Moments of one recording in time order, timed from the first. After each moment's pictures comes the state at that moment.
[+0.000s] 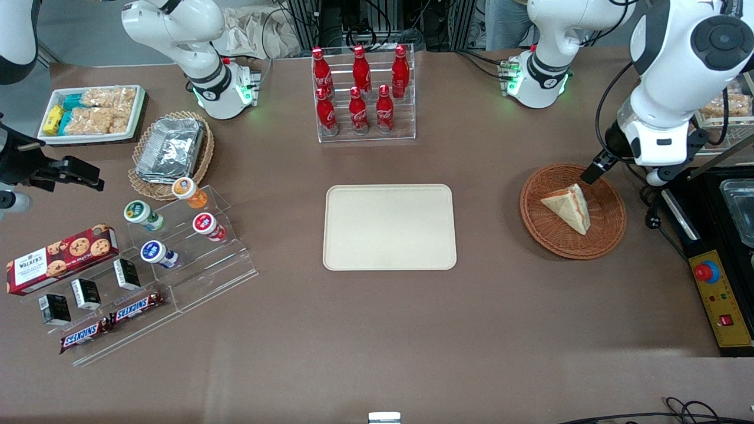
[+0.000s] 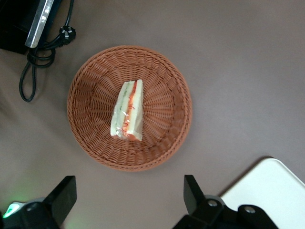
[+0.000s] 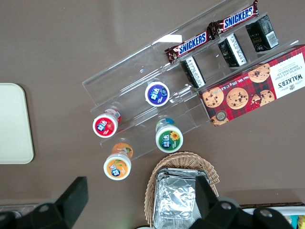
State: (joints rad) arm -0.15 -0.23 0.01 -2.16 0.09 1.88 -0.91
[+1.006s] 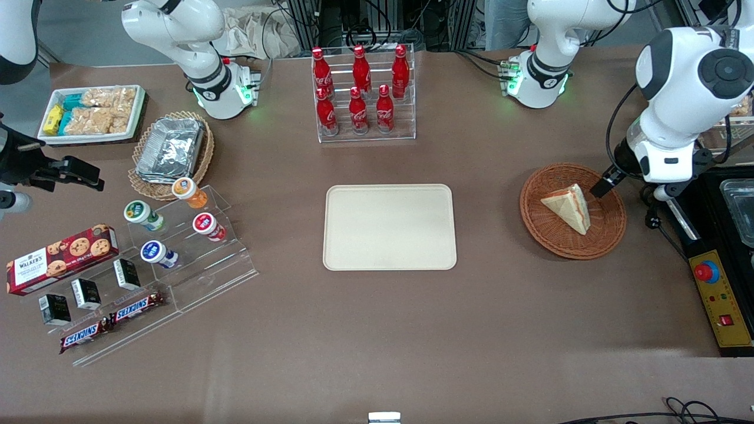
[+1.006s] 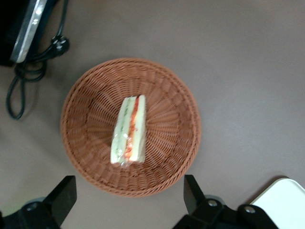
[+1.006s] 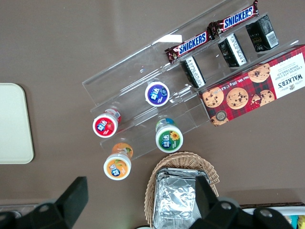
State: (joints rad) arm -0.13 -0.19 0.06 -2.24 0.09 2.05 -0.83
